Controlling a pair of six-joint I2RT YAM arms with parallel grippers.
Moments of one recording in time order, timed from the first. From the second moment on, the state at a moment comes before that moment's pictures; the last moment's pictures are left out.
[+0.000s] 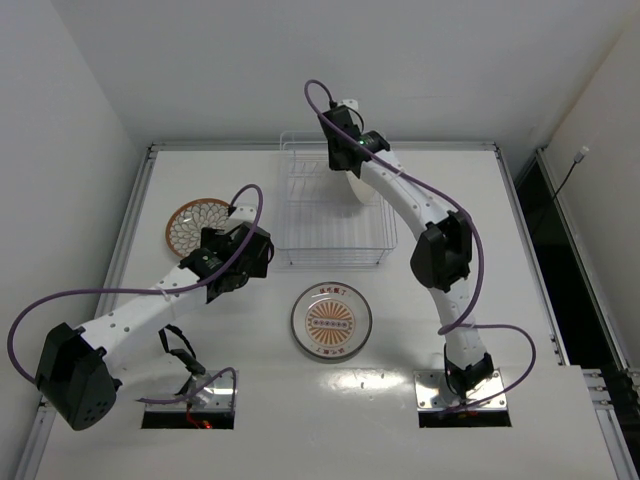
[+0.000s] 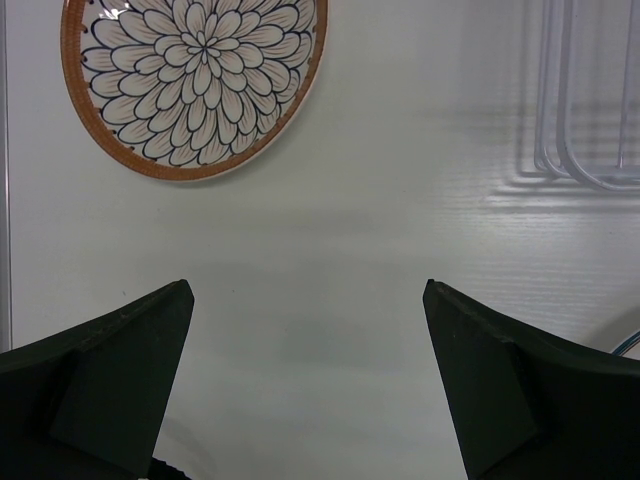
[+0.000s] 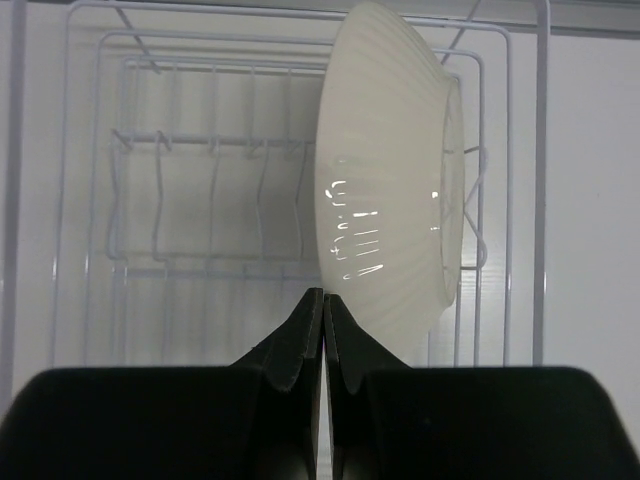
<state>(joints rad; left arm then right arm) -0.63 1.14 0.84 -0.60 -0.65 -0.39 0.54 2.26 2.25 -0.71 0.45 0.30</state>
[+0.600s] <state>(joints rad) -0.63 1.14 0.84 -0.60 -0.65 -0.39 0.54 2.28 2.26 -0.65 0.39 0.28</state>
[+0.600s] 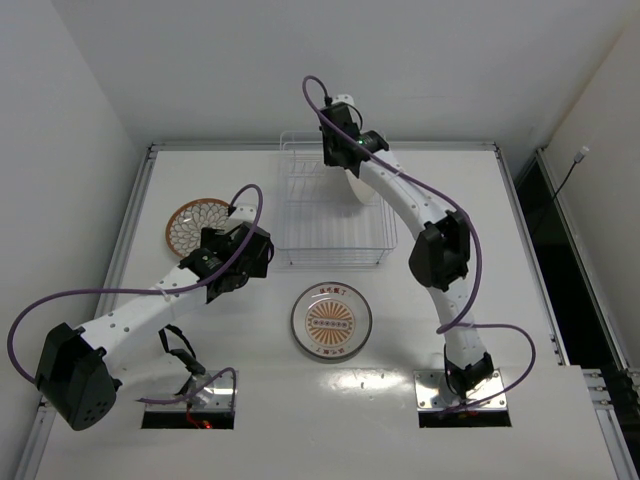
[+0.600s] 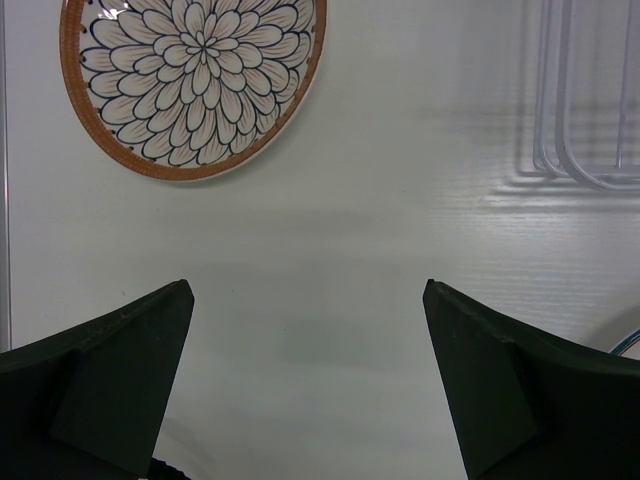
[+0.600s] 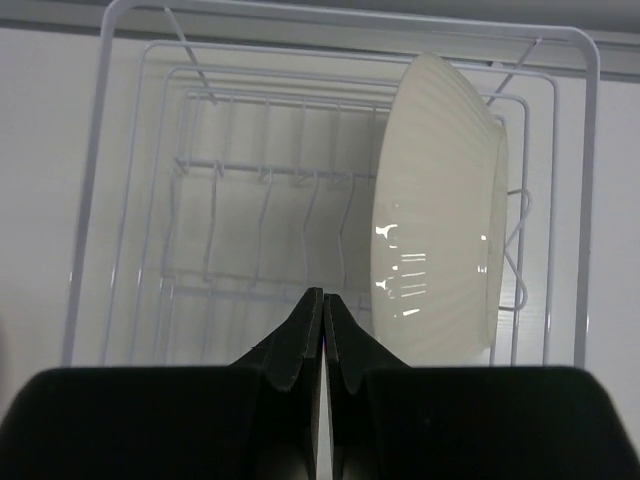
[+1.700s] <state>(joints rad) -0.63 1.13 0.84 -0.60 -0.65 -0.39 0.47 2.29 2.26 -0.71 0.59 0.30</state>
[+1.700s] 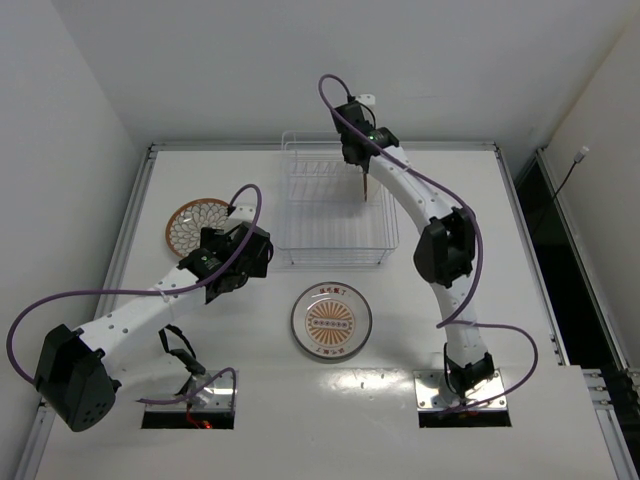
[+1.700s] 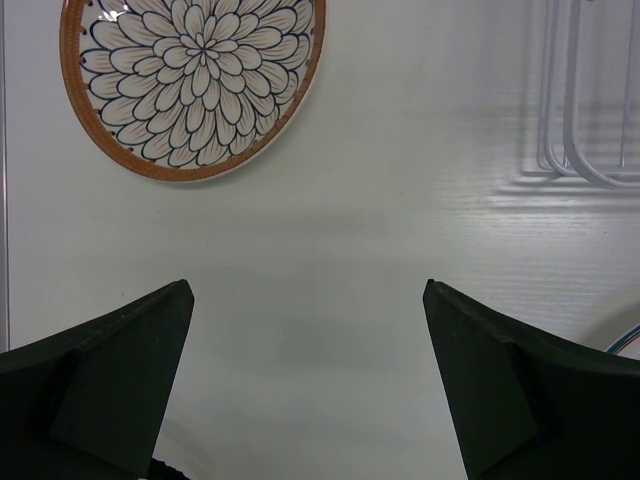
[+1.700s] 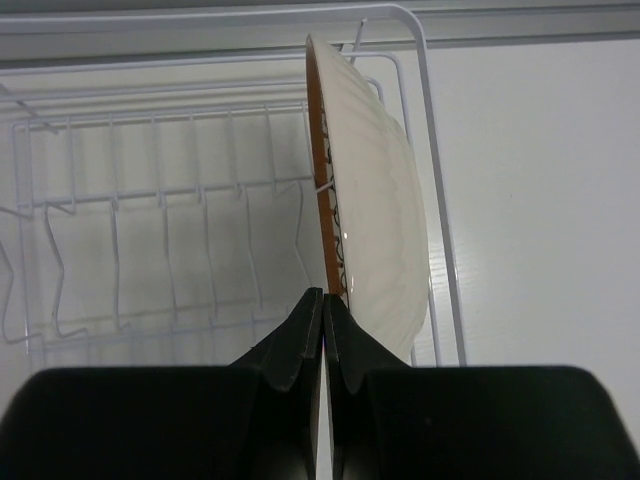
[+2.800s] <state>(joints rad) -0.63 1.13 0.84 -0.60 -0.64 -0.39 0.43 1.26 1.18 -0.51 -0.14 0.42</state>
